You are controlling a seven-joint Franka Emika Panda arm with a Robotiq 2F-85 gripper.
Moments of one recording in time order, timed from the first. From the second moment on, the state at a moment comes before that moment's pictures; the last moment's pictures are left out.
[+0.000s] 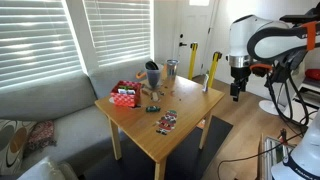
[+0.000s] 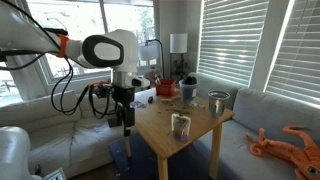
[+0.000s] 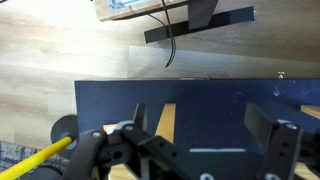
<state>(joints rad) -0.13 -0.57 0.00 -2.50 -0.17 1.72 0.13</state>
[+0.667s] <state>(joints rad) -0.10 -0.55 0.03 -2.44 -0.22 1.97 0.13</state>
